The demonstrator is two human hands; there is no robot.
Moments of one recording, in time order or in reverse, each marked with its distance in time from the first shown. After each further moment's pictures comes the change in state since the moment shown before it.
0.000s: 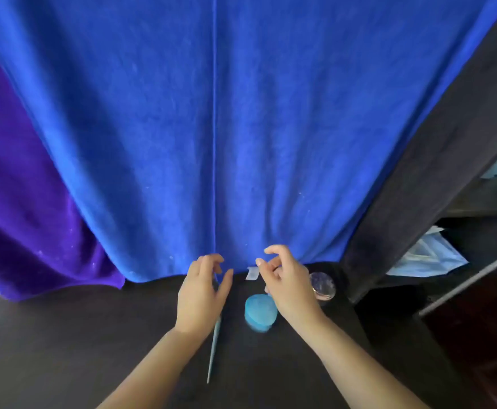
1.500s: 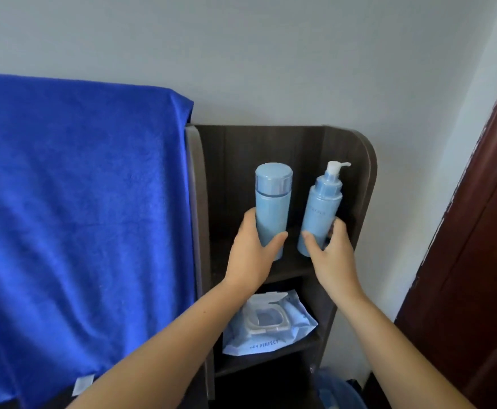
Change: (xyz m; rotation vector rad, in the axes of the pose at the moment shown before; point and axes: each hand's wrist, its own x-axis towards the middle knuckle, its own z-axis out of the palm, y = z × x) left_hand 0.080 0.389 0.224 -0.466 -0.218 0.216; right_hand 0.096 0.122 -0.397 0.081 0.511 -0.143
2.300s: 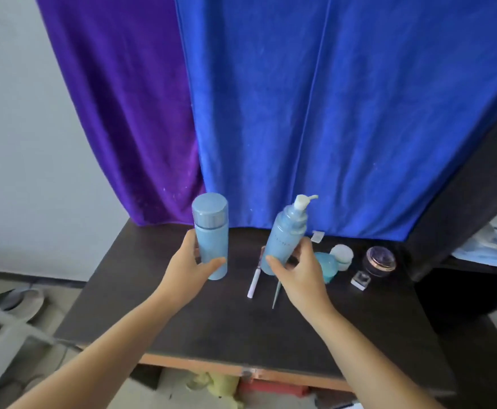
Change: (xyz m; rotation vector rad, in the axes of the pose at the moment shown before) left_hand -0.332 -0.147 -0.478 0.132 0.190 -0.621; right_hand -0.382 -0.182 0.319 0.282 -0.673 0.220
